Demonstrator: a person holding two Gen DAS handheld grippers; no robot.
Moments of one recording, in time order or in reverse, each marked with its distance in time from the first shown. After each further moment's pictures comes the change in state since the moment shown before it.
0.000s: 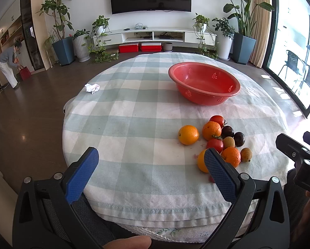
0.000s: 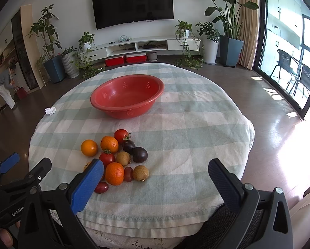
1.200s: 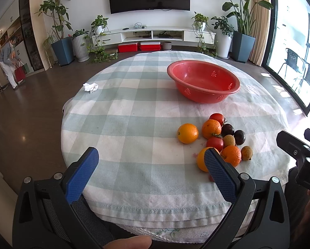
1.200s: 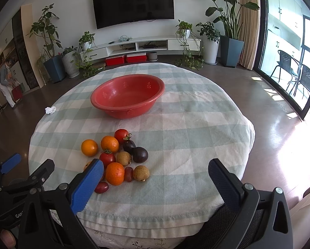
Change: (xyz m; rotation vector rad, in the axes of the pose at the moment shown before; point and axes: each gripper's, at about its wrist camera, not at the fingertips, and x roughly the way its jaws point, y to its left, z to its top) left arm 0.003 -0.003 -0.009 0.004 0.004 -0.004; right arm 0.000 -0.001 0.000 0.002 0.002 0.002
